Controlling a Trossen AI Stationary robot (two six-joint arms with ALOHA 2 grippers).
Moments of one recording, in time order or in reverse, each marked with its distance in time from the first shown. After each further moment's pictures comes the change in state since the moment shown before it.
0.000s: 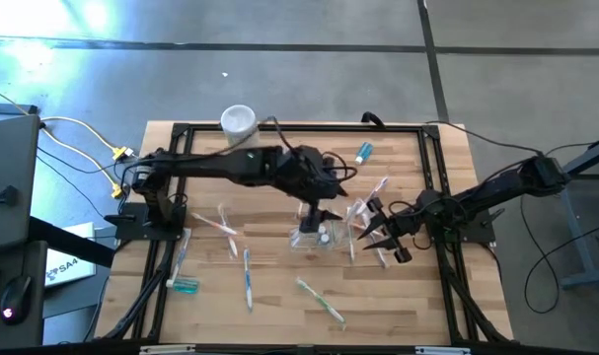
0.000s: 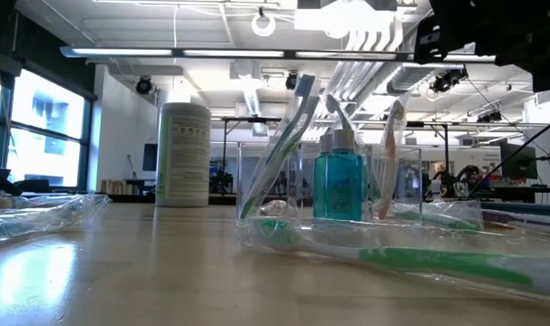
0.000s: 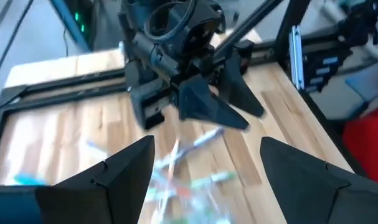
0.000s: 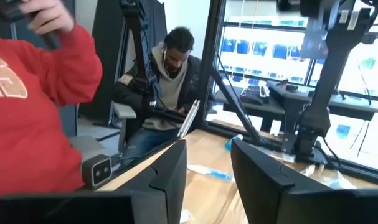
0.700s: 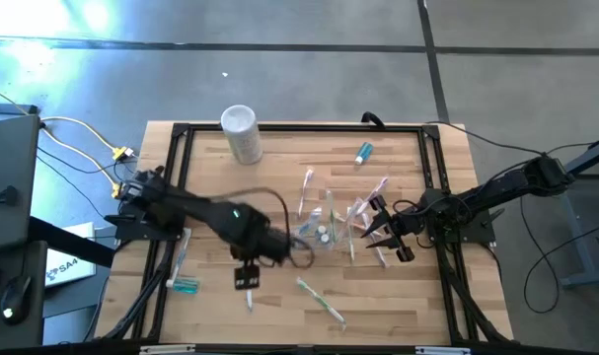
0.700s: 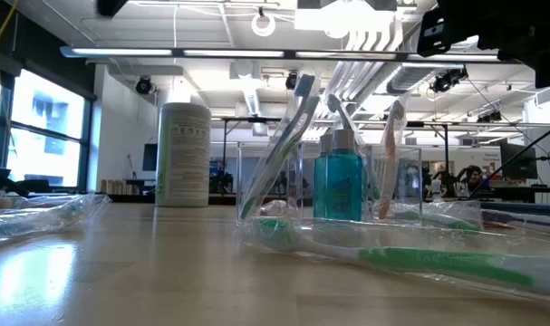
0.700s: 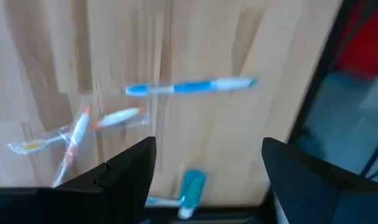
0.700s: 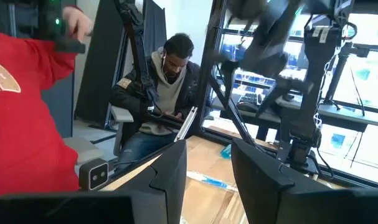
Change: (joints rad) left arm -0.342 0.004 -0.095 -0.882 0.015 -0.642; right arm 0.000 -0.062 0.000 -0.040 0.001 -0.027
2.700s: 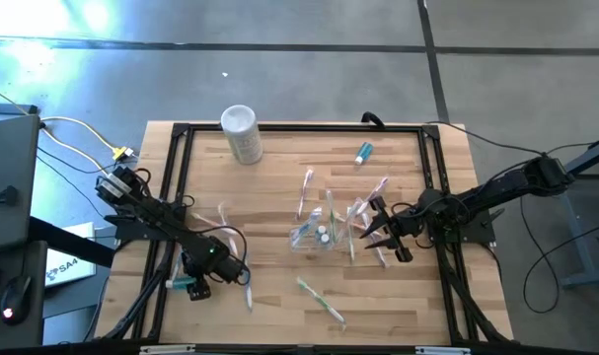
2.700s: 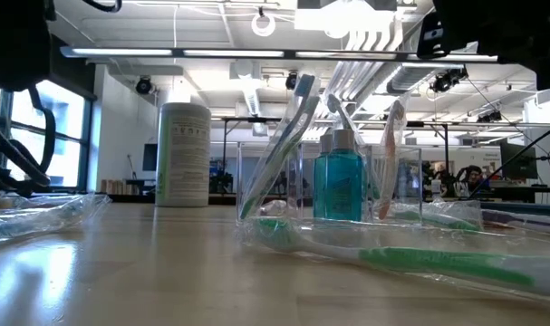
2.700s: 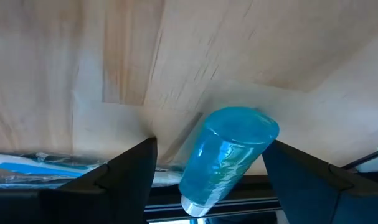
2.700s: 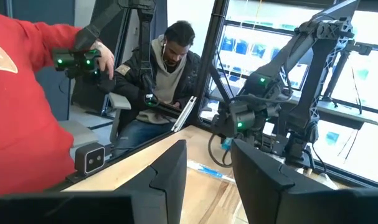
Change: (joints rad) left arm -0.242 -0.171 -1.125 0.719 0.389 -0.343; right arm 0.000 0.000 -0.002 -0.044 0.004 -0.052
